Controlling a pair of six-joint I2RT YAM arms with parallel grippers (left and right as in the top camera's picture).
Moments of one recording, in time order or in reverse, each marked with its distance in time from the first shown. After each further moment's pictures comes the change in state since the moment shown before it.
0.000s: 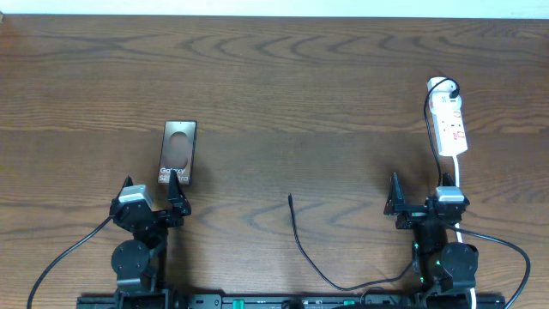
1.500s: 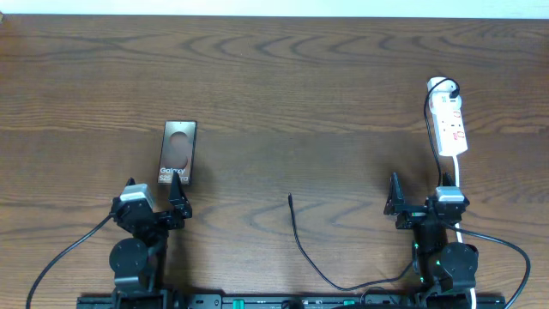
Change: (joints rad) left arm 0.000 0.030 0.061 -0.074 0.030 -0.002; right arm 0.000 0.000 0.000 0.000 0.000 0.000
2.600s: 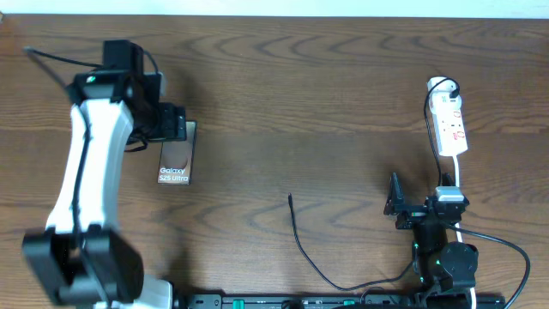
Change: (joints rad) left arm 0.000 1.669 1.409 -1.011 0.066 0.163; right arm 0.000 0.005 0.000 0.000 0.000 0.000
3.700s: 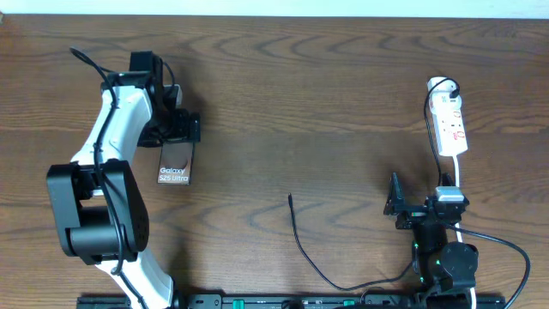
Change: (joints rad) left arm -0.001 0.202 -0.072 0.206 0.031 0.002; right arm 0.000 0.000 0.000 0.000 0.000 0.000
